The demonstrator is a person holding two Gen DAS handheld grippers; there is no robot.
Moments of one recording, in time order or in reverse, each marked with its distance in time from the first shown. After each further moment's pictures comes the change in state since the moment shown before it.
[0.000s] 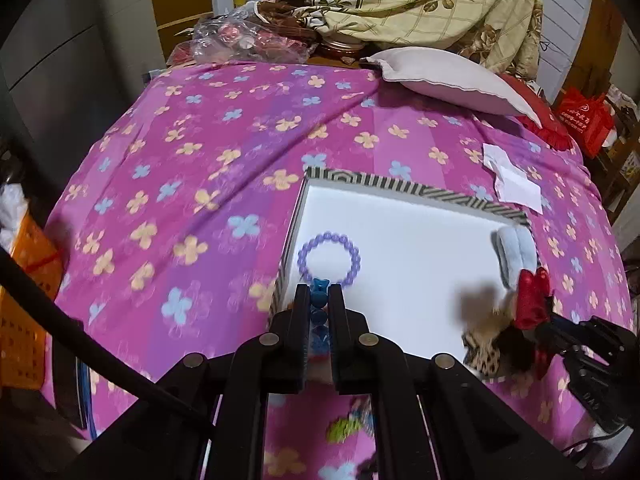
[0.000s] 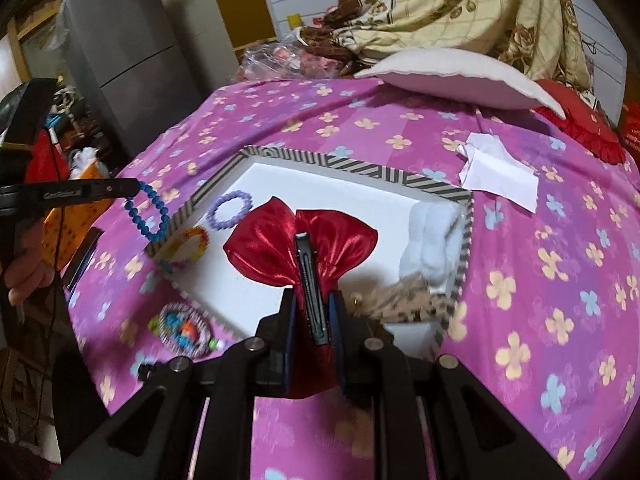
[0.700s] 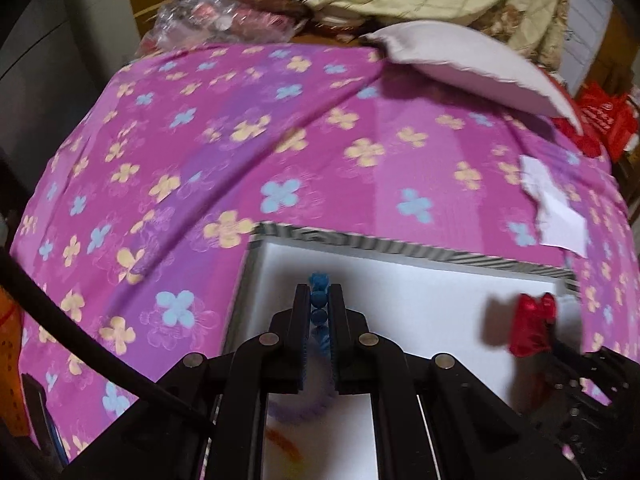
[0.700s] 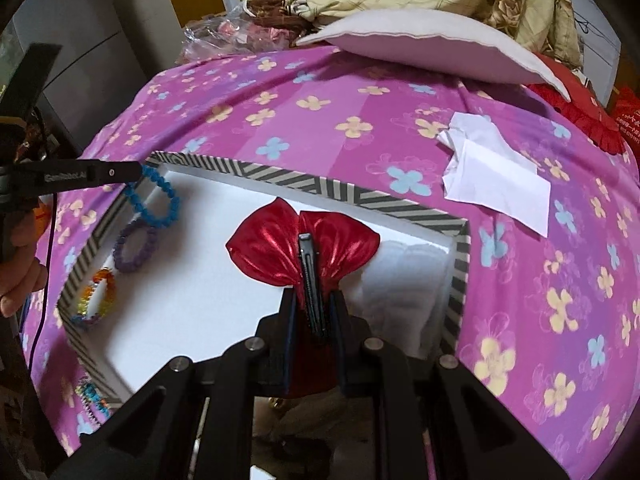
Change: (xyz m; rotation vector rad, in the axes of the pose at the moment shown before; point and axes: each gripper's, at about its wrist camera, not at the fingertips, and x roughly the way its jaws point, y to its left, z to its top) left arm 0.121 -0.024 0.076 -0.004 0.074 0.020; right arm 0.087 -0.049 0.051 0.052 0.103 -0.126
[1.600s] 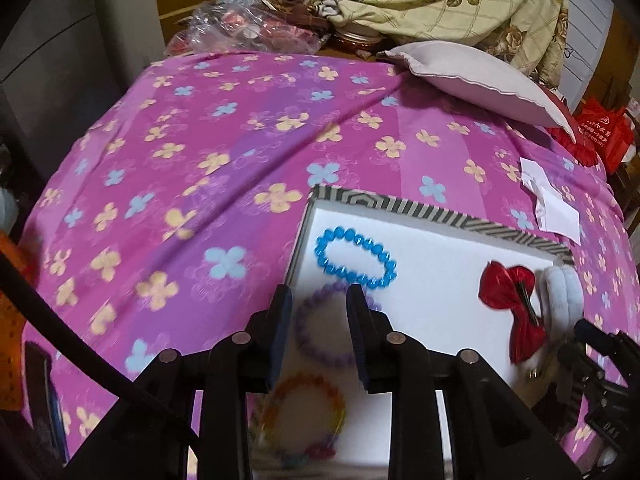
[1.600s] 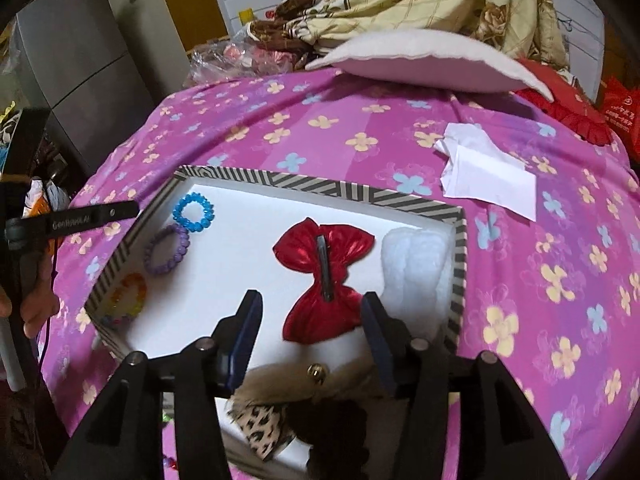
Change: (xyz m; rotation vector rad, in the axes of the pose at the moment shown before) left arm -0.045 0.033 -0.053 -0.033 -0.079 -0.003; right arm -0.047 0.019 -0.028 0.054 -0.101 0.022
